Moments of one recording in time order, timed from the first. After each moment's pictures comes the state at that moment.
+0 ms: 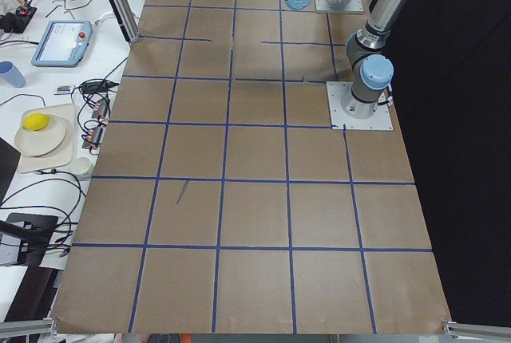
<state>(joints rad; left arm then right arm) -1.47 -1.48 -1.78 -1.55 0.08 0.10 1.47 -1.65 1.60 -1.36 -0.28 0.98</state>
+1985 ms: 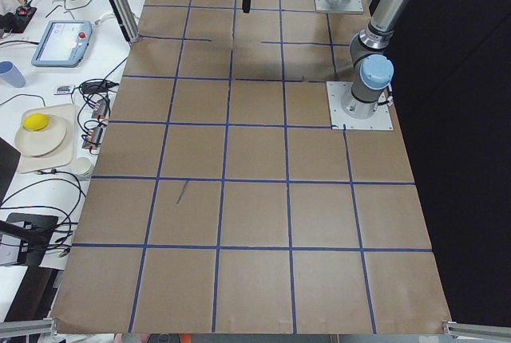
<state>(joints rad) -1.63 -1.53 -1.64 -1.49 1.47 0.07 1.25 -1.62 1.66 -1.41 -1.33 0.67</state>
